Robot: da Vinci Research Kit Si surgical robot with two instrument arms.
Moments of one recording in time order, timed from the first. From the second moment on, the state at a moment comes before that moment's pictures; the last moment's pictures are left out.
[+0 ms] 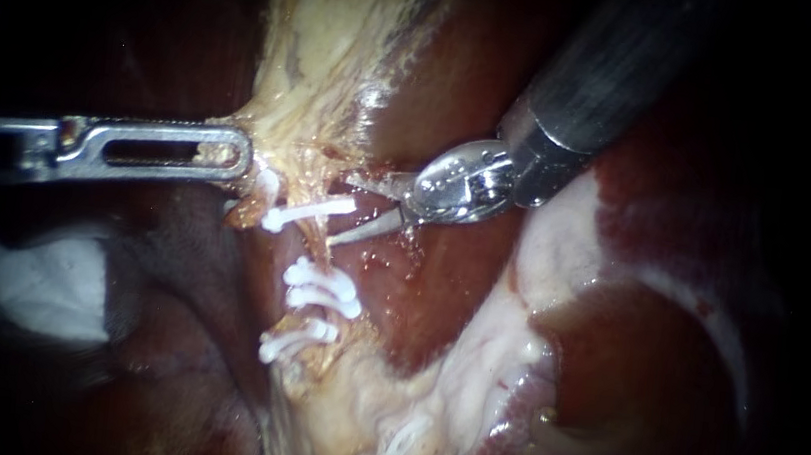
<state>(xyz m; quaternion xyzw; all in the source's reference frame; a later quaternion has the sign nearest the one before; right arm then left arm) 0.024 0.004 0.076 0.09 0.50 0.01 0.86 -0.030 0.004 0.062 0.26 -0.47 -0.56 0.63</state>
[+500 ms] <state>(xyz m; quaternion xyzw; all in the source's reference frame) 0.020 0.004 0.075 0.09 0.50 0.01 0.86 -0.030 0.004 0.062 0.26 -0.47 -0.56 0.63</state>
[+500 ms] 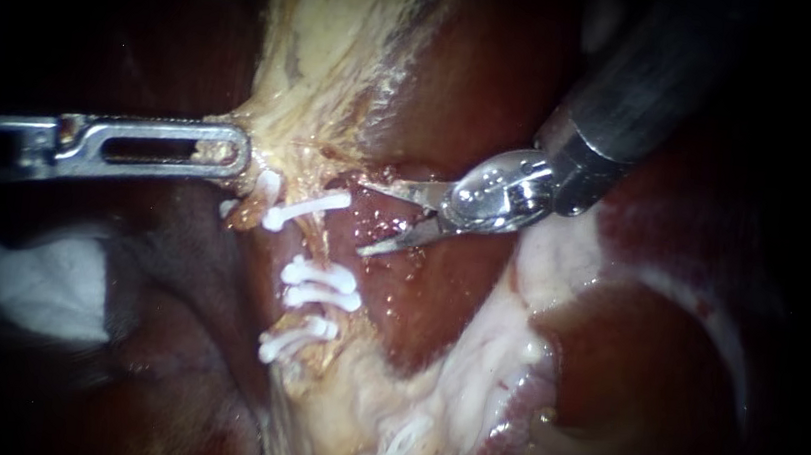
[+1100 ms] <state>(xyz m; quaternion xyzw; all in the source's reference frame) 0.020 0.002 0.073 0.15 0.51 0.04 0.85 -0.030 0.004 0.062 0.26 -0.47 -0.56 0.63</state>
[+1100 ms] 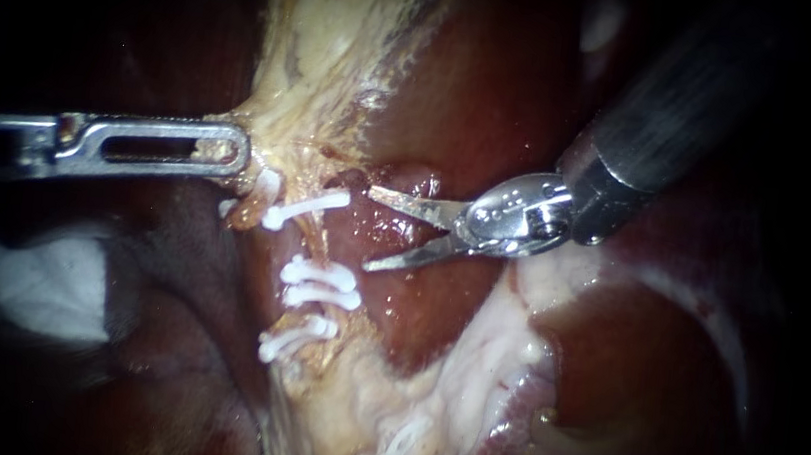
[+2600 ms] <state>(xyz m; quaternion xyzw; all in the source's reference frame) 0.026 -0.001 0.076 0.28 0.54 0.10 0.79 -0.030 0.004 0.060 0.26 -0.47 -0.56 0.63</state>
